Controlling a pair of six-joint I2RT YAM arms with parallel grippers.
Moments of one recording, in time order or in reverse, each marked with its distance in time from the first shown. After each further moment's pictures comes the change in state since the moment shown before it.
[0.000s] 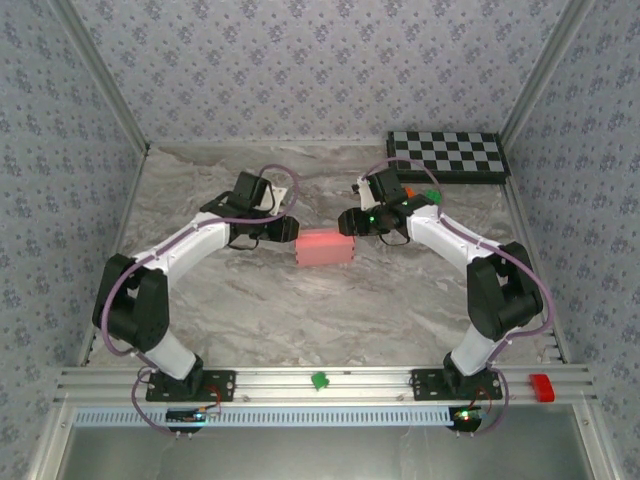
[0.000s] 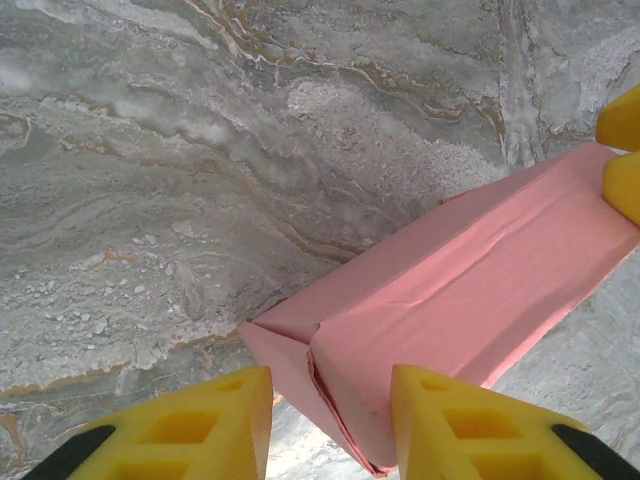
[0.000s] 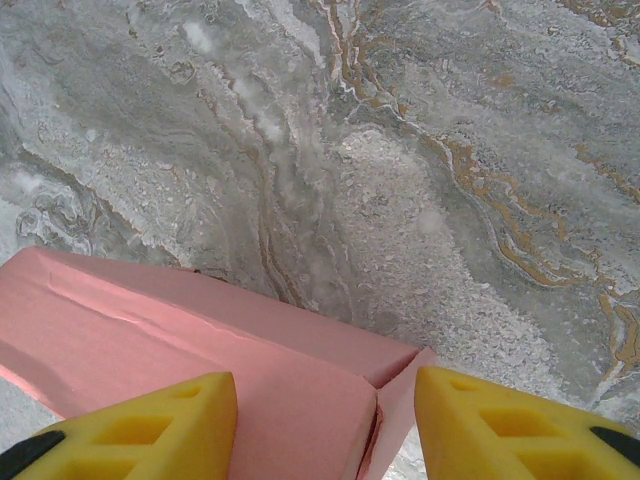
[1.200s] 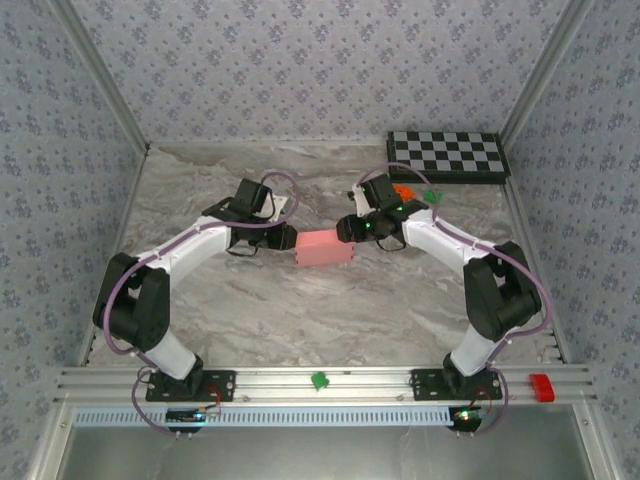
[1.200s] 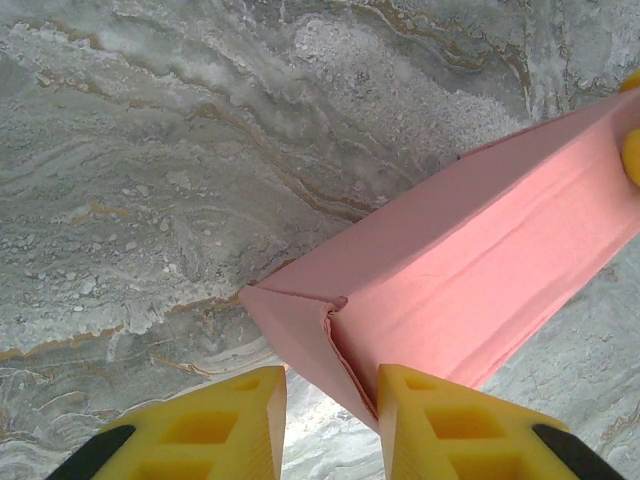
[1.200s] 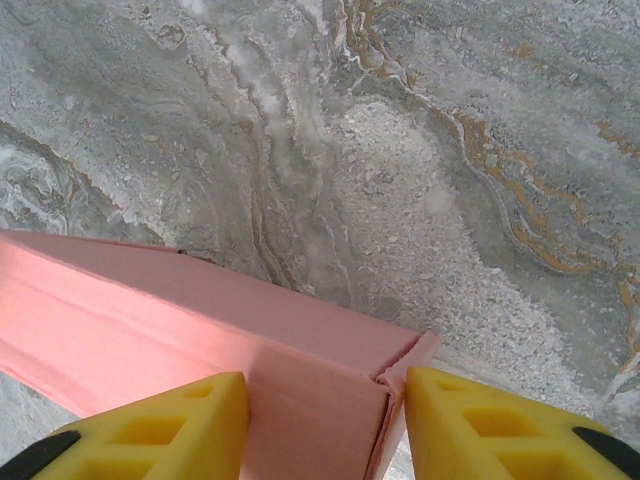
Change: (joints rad) left arm -0.005 0.003 -0.050 -0.007 0.003 0.015; right arm 0.034 0.010 -0.029 0.016 0.042 -0.023
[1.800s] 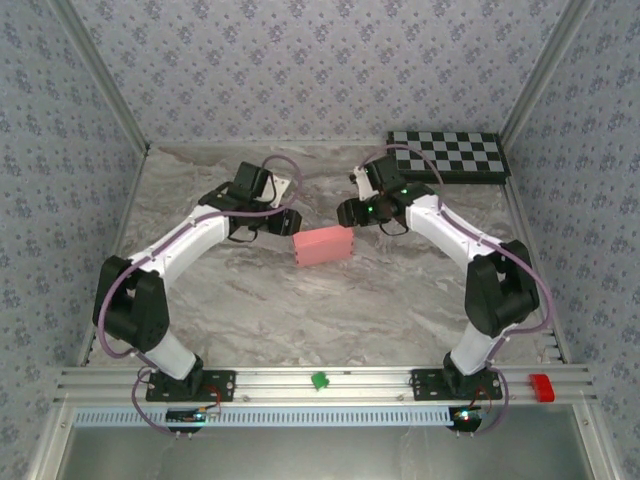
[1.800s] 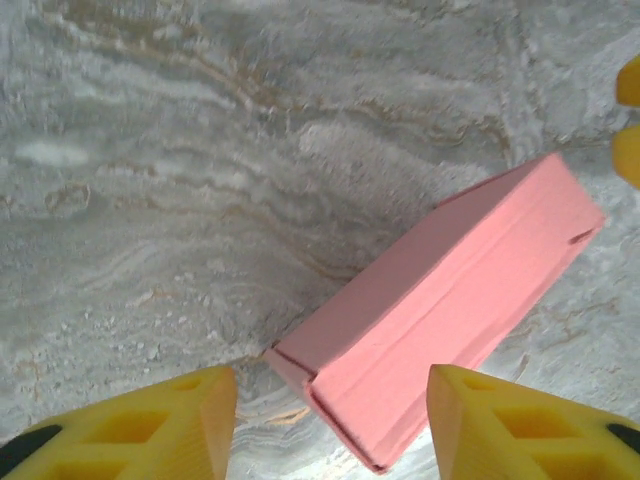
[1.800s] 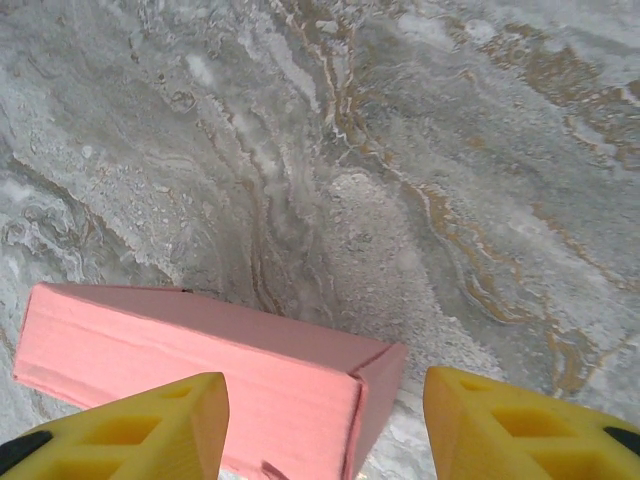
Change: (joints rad) left arm -0.013 -0.004 0.170 -0.089 -0.077 0.095; right arm -0.043 0.003 0.156 -0.122 0.010 -0.053
